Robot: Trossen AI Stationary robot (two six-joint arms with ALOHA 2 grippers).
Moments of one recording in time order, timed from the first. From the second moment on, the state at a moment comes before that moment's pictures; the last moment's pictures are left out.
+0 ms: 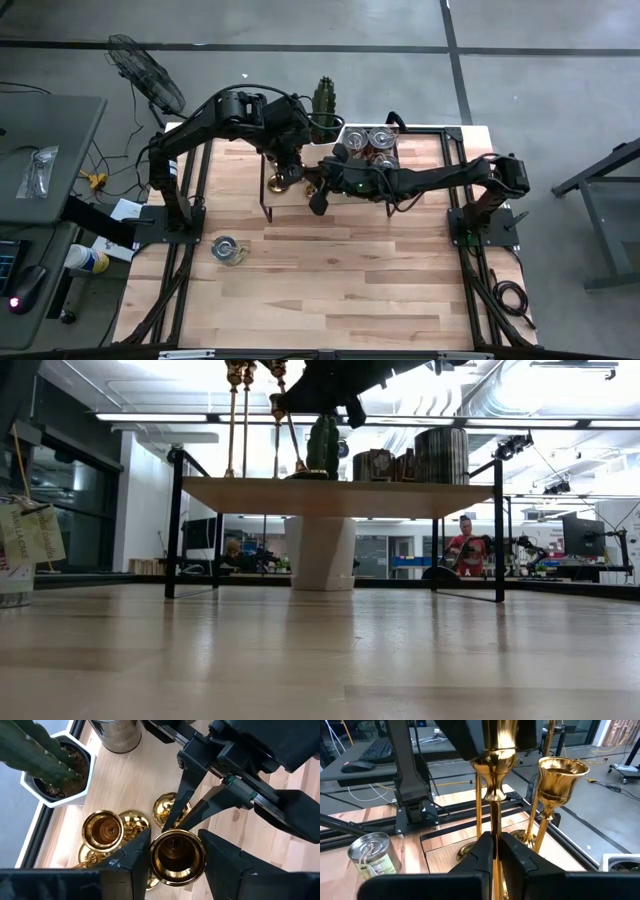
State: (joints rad) left arm 0.18 1.80 2.34 -1.57 -0.03 -0.10; right arm -0.03 1.67 1.23 0.23 0.33 0.10
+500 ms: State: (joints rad) left arm 0.18 1.79 2.34 -1.58 -0.01 -0.01; right arm -0.03 1.67 1.23 0.22 0.31 0.11
